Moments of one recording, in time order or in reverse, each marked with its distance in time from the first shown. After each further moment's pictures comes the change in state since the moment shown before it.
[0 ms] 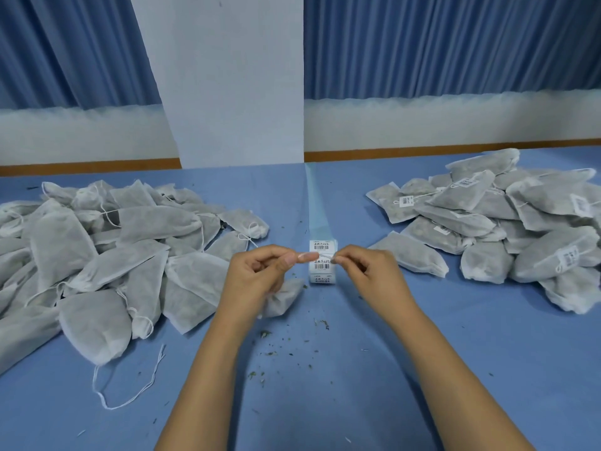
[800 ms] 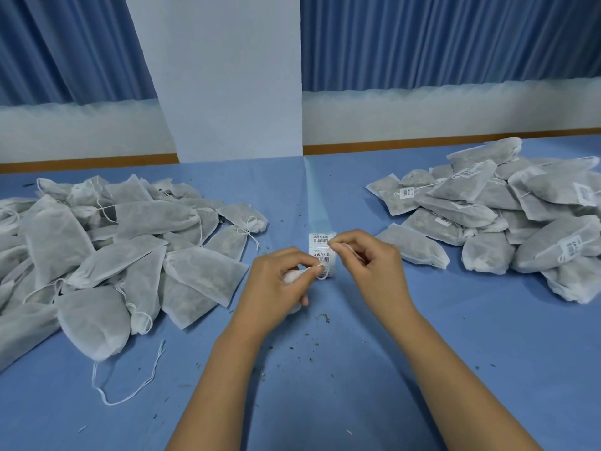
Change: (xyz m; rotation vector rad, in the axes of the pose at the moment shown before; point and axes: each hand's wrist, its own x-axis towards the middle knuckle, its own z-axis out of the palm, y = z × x) left_hand -0.005 -0.009 0.019 0.526 -0.035 0.161; right_hand -0.007 -0.025 0.003 0.271 0.178 -0.029
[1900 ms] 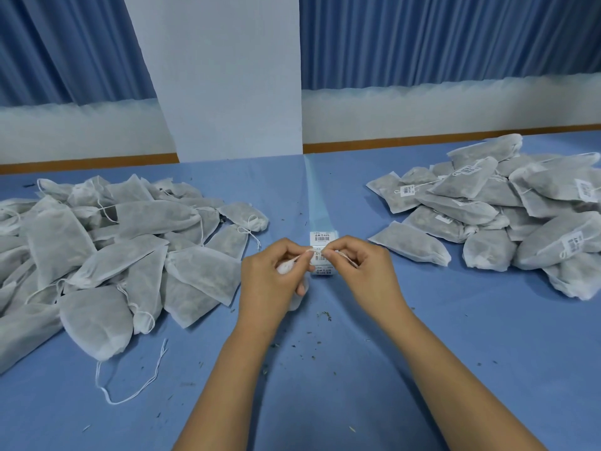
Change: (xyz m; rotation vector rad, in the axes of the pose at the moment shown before) left_hand -0.001 0.009 0.004 -0.132 0.207 -0.191; right_hand -0.003 -0.004 0.011 0.059 -0.058 0.201
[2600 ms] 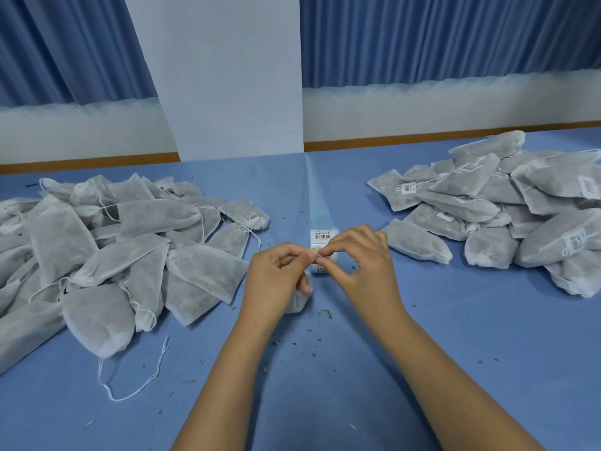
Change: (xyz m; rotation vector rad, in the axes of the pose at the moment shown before) left_hand 0.004 0.002 0.001 -0.187 -0.122 -0.270; right_hand -0.003 0.005 0.004 -0.390 0.182 -0.512
